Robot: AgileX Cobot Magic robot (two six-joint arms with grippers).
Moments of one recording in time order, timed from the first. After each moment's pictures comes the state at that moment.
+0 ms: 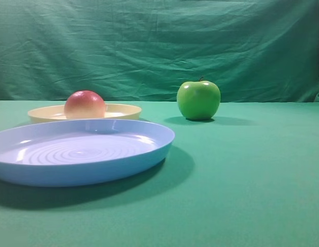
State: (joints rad) left arm 0.06 -0.02 0.01 0.32 0.38 -0.33; right arm 0.04 0.00 0.01 -0.10 0.38 0.08
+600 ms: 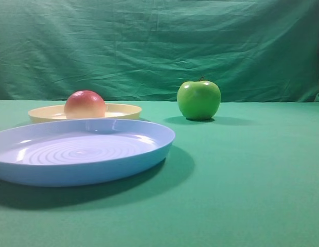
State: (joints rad) left arm 0.06 -0.02 0.01 0.32 0.38 -0.33; right arm 0.21 0.34 -0.39 -0.09 0.43 0.02
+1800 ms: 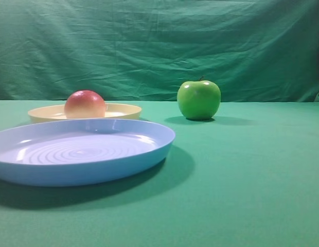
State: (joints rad) left arm 0.06 -0.02 0.01 0.32 0.38 -0.33; right arm 0.55 1.33 -1.21 0.15 0.83 -0.23
